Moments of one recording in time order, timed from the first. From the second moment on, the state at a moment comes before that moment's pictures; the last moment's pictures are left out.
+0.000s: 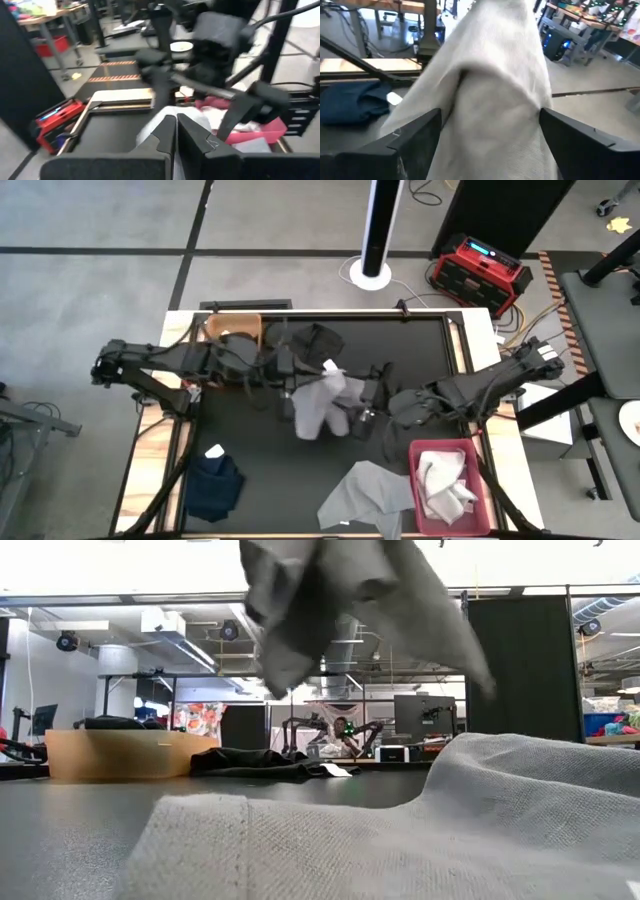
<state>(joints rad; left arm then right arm) -0.17 1.39 1.52 -0.37 -0.23 0.04 0.36 1.46 1.35 -0.29 0.73 0.08</state>
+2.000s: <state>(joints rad) -0.17 1.35 1.52 -0.52 -0.32 0.08 0.91 1.42 1.59 -1.45 0.23 1.46</state>
